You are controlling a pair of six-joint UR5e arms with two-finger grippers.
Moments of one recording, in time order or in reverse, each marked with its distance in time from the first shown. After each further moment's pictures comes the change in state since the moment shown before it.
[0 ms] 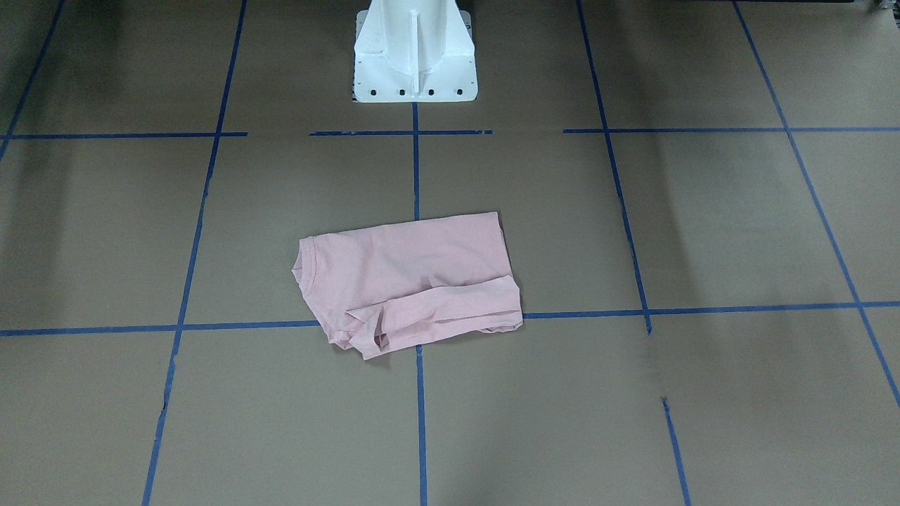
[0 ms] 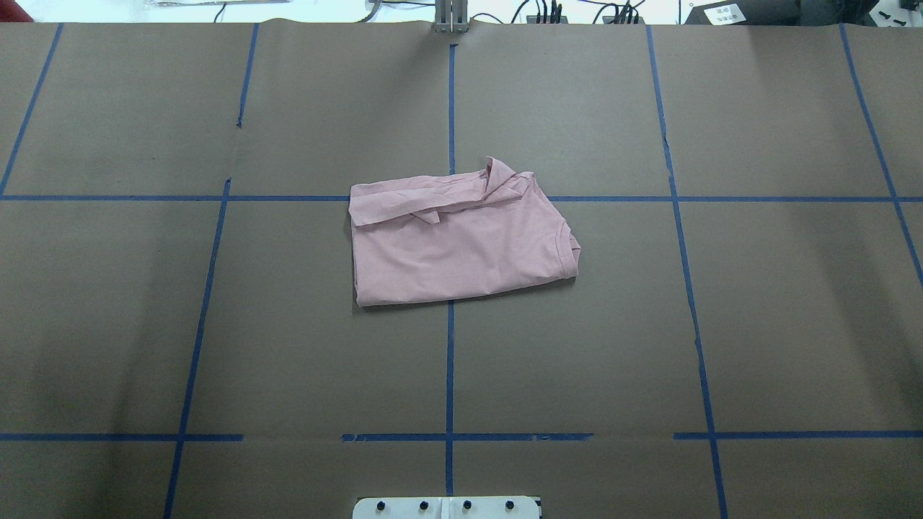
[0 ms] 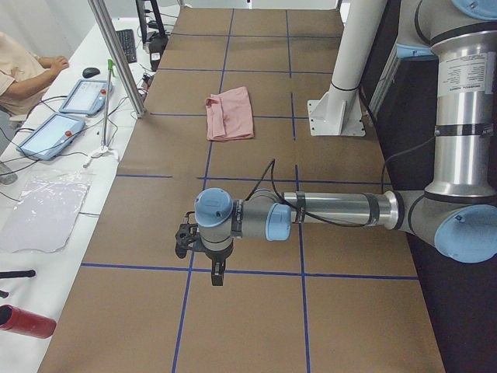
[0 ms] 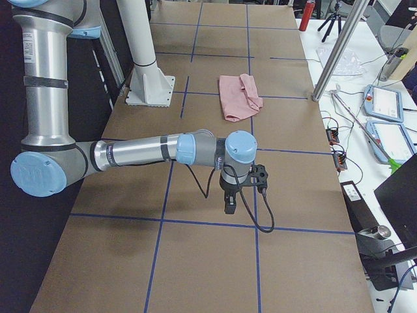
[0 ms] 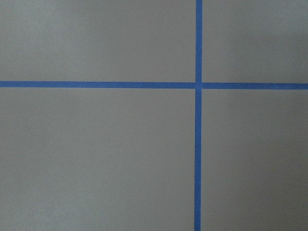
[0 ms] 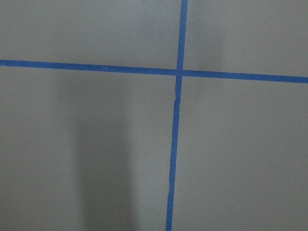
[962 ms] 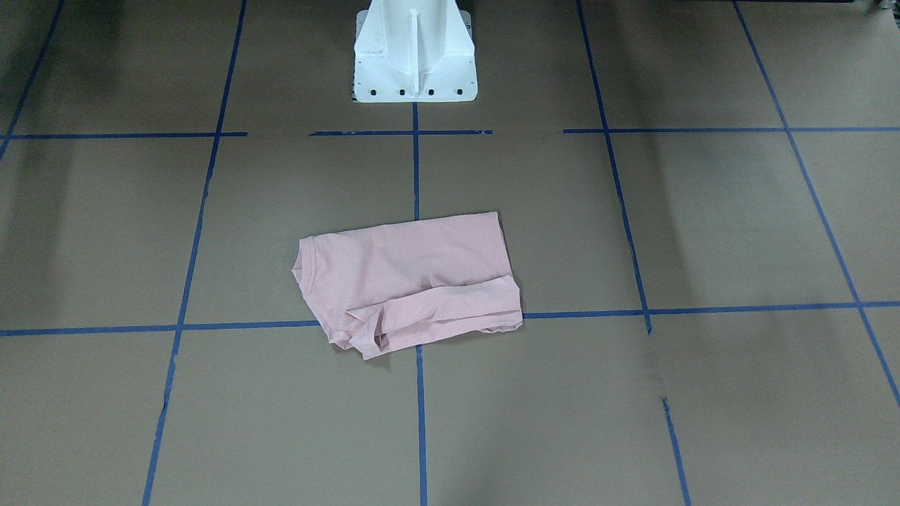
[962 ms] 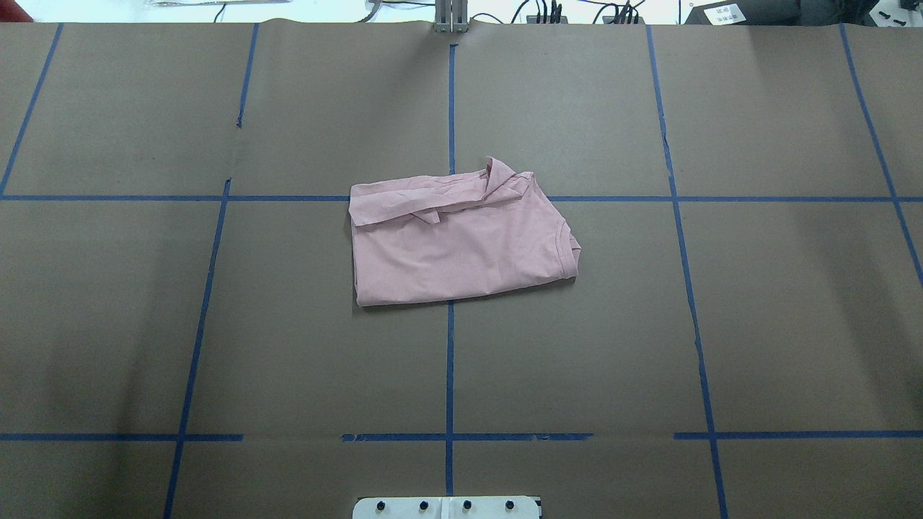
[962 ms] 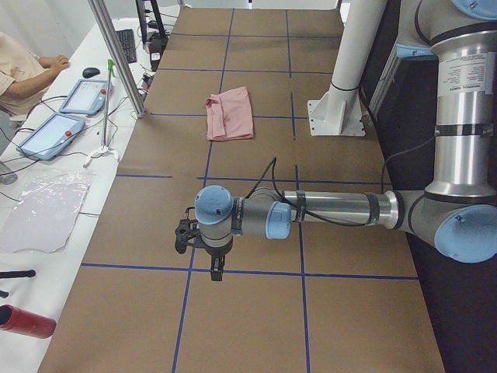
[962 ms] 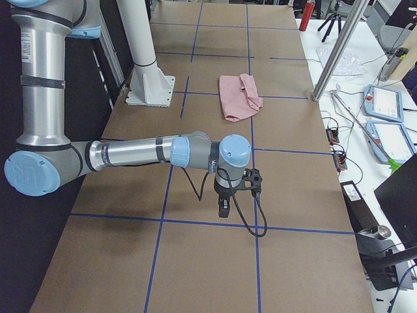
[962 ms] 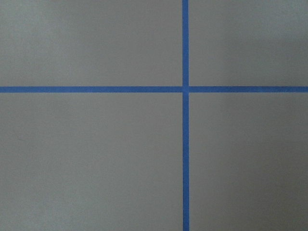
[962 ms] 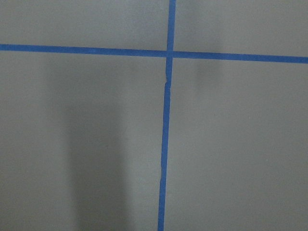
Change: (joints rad) left arm 0.000 -0.002 -0.013 0.001 -0.027 -0.002; right arm 0.000 -0.046 0.016 -0.001 -0.013 -0.002
